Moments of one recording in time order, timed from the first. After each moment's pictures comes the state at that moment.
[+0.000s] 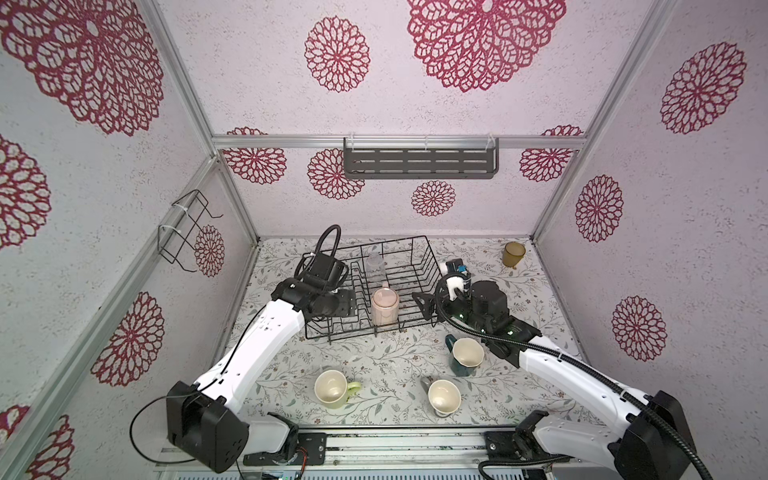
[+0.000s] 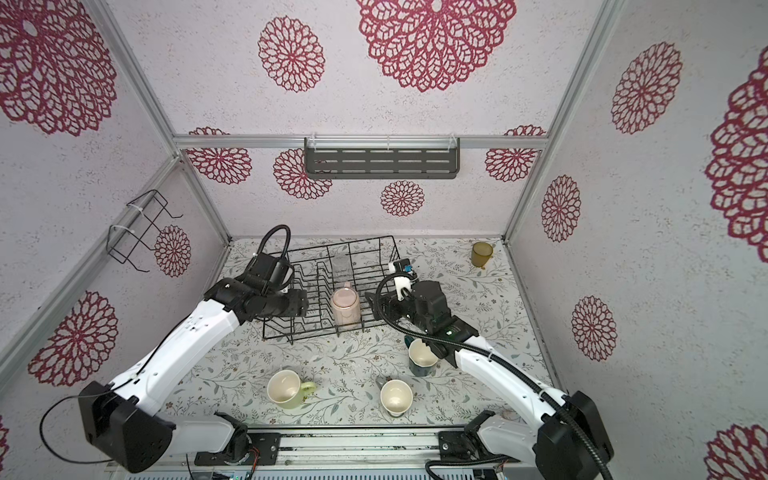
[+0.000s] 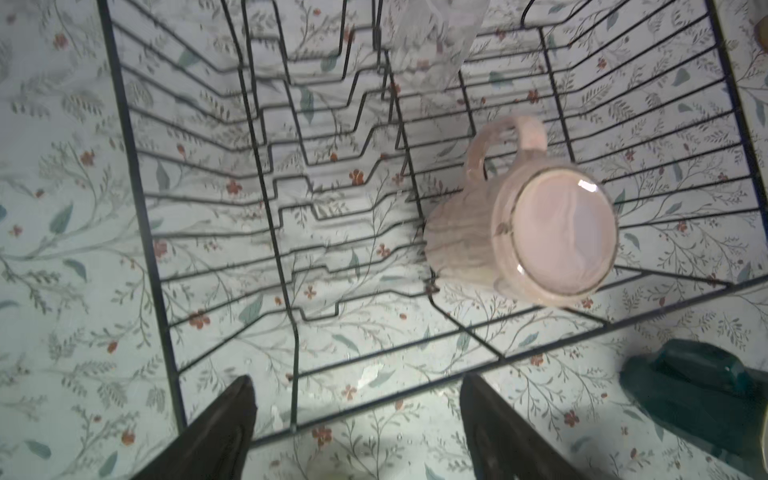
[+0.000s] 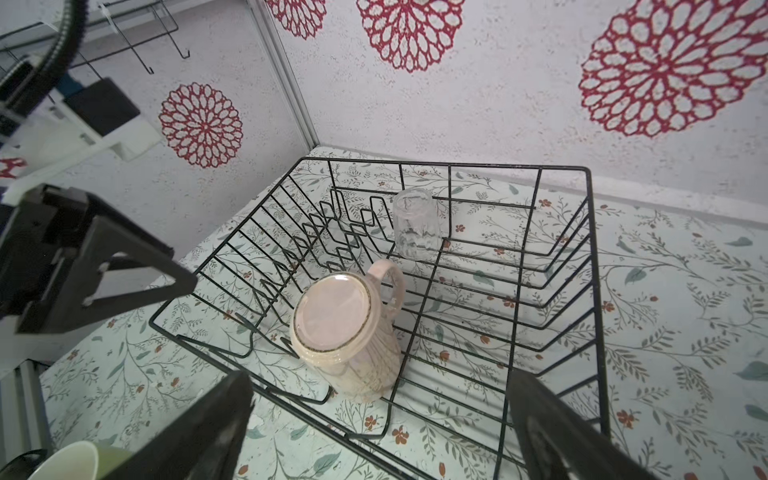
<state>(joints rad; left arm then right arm) -0.44 1.33 1.24 -0.97 -0.09 -0.43 0.64 1.17 0.82 0.07 -0.07 0.22</state>
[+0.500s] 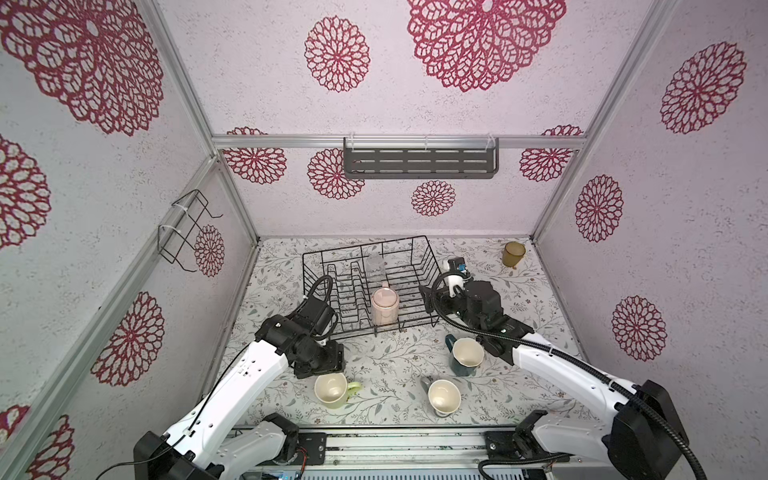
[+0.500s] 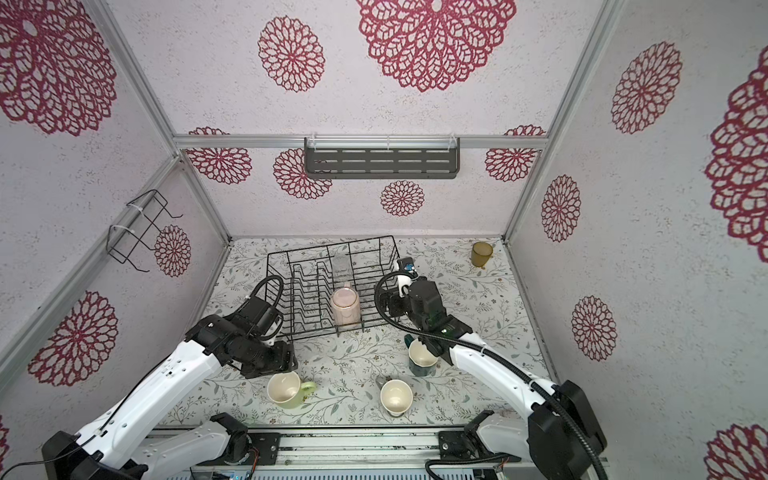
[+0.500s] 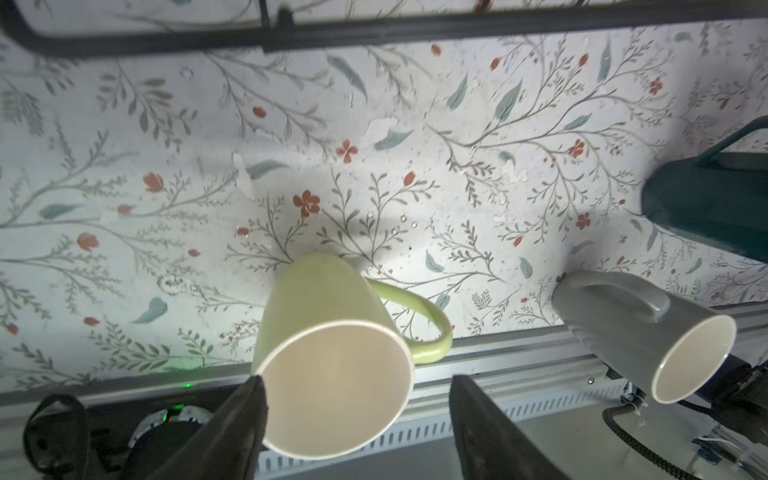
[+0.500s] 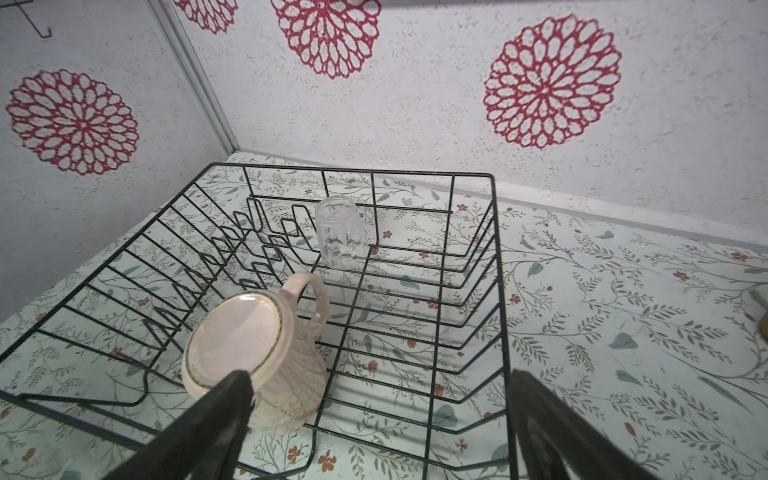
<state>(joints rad) -0.50 1.08 0.96 -1.26 0.16 -0.61 0.64 1.22 0.81 0.11 0.16 0.17</state>
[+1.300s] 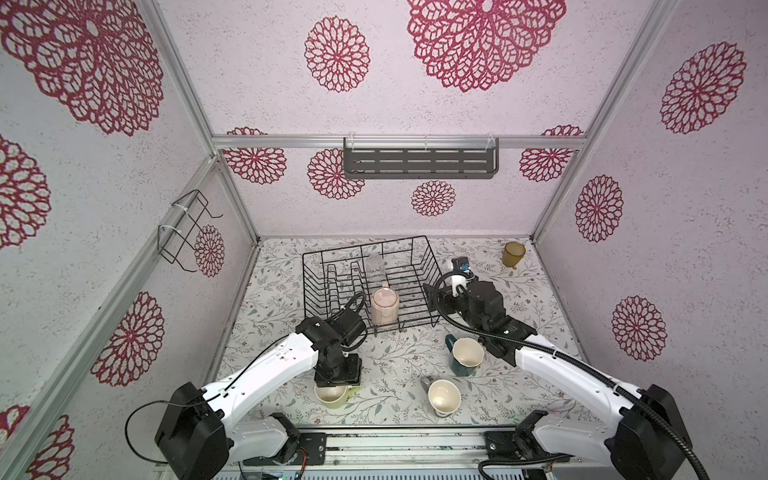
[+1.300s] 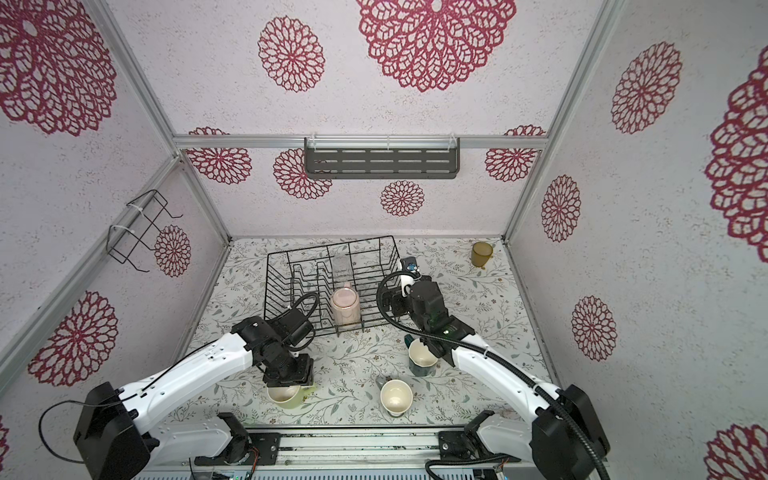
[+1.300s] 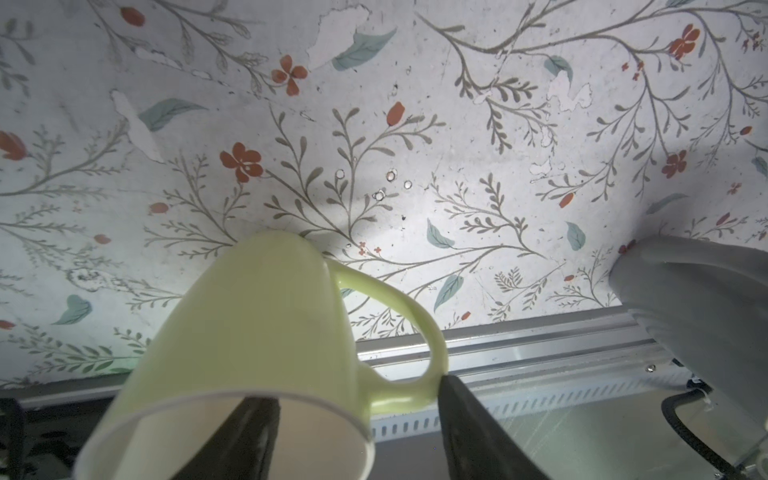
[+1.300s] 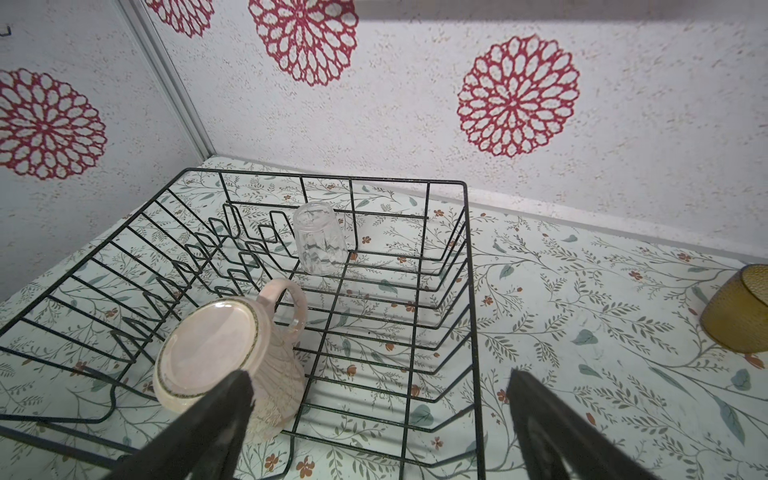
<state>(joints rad) -0.72 1.27 0.93 -1.16 0.13 -0.72 0.64 1.19 0.81 0.09 0.21 0.16</state>
